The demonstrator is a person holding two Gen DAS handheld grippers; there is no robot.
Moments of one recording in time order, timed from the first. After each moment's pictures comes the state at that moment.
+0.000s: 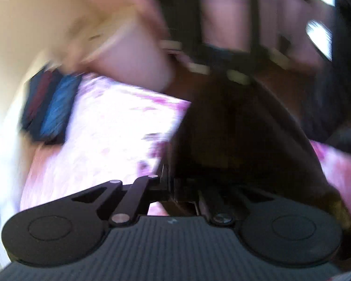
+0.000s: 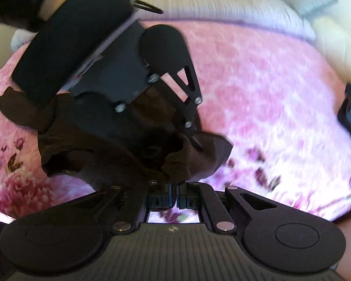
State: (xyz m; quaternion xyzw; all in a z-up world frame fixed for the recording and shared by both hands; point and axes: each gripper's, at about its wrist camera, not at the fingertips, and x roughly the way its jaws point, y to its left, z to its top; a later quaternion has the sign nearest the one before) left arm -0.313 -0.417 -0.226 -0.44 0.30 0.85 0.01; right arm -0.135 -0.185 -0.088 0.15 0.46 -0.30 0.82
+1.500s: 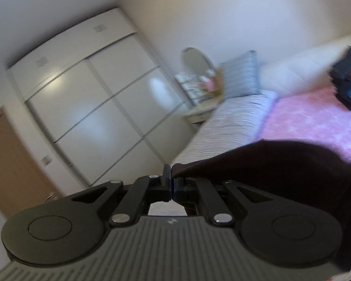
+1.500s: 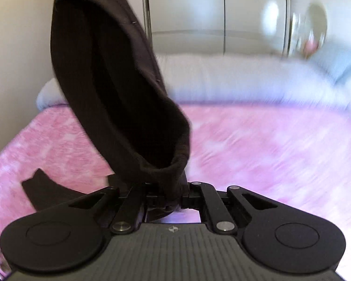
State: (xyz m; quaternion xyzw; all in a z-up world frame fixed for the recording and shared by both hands) left arm 0.034 -0.368 0.138 -0.29 0.14 0.66 -0.68; right arm 0.019 -0.211 0.008 0.07 0.30 -0.27 0.91
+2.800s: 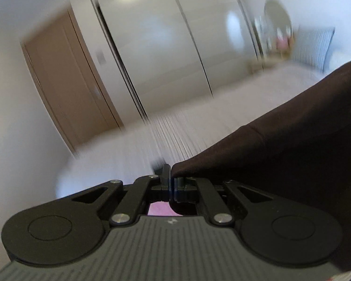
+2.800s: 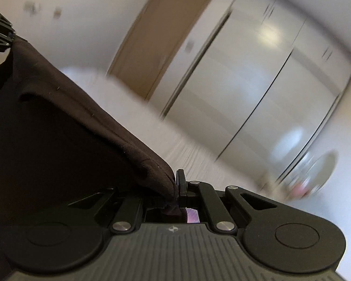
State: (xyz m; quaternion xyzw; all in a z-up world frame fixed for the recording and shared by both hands) left arm -0.035 -0.369 0.050 -0.27 -0.12 0.50 -0.81; right arm 0.053 -0.435 0.155 -0.21 0.30 -0.13 0.92
